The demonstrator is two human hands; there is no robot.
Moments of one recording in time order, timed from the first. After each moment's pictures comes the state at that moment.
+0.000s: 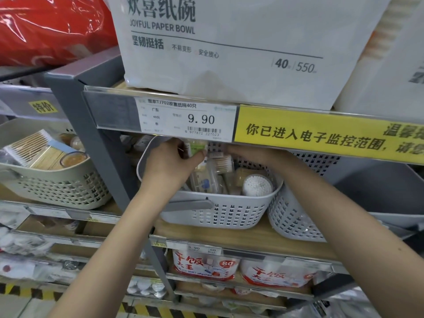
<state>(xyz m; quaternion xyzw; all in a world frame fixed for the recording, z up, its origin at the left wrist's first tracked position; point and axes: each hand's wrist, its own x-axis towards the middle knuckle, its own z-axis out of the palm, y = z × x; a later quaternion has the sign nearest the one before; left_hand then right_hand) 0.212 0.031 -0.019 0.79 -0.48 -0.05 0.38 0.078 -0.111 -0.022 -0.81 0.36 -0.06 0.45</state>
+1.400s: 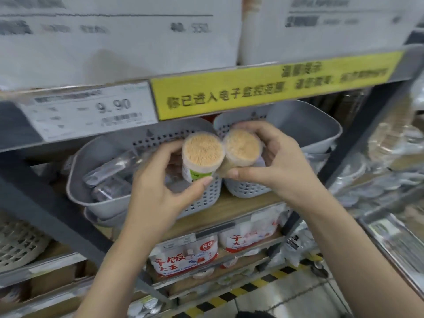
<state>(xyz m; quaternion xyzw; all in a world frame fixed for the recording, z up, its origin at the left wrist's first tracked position) 0.149 0.073 -0.021 0.49 -0.69 -0.17 0.51 -0.051 0.033 0.000 -0.71 0.37 -0.46 0.39</state>
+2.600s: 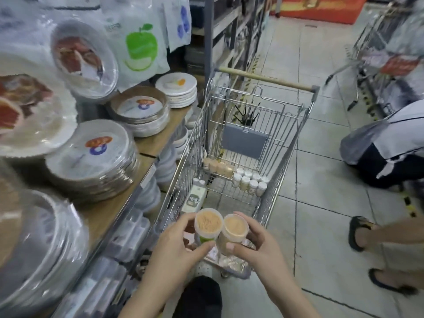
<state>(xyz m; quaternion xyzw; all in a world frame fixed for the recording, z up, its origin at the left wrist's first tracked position) -0.445 0.014 -0.164 0.27 -0.81 -0.50 0.10 -0.559 0.166 -0.170 -0.13 0.68 -0.63 0.36</state>
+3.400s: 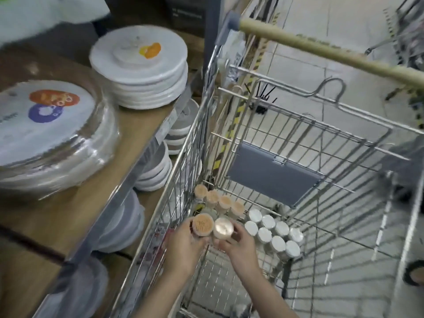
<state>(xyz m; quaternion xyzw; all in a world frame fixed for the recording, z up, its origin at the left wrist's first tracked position) -0.789 -0.211 -0.441 0.42 -0.75 -0.51 0.02 -0.874 -0.098 -0.474 -0.04 0.76 -0.53 0.37</state>
